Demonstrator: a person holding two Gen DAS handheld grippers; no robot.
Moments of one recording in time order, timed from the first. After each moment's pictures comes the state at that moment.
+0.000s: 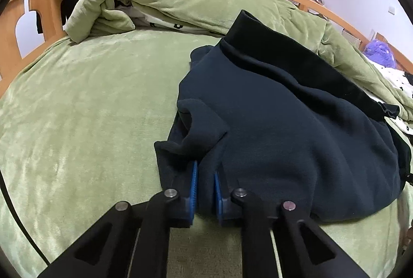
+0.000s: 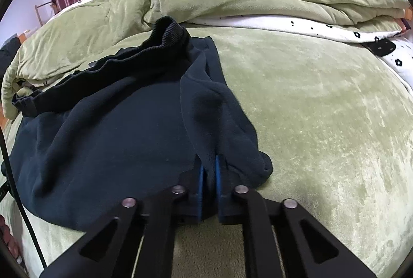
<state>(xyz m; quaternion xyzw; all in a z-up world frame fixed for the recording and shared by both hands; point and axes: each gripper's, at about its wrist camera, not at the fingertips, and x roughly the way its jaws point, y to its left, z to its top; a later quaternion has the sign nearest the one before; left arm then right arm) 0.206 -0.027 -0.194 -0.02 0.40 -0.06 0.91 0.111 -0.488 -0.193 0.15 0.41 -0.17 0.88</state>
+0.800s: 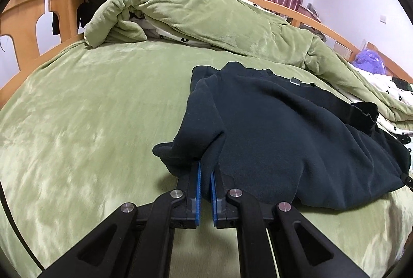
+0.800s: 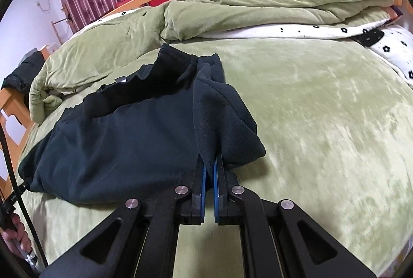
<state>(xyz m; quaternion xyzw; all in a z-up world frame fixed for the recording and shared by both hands) 0.120 -0.003 -0.163 -0.04 0.37 -0.06 0.93 0.012 -0.482 -0.157 0.19 0.37 -0.13 0.90</state>
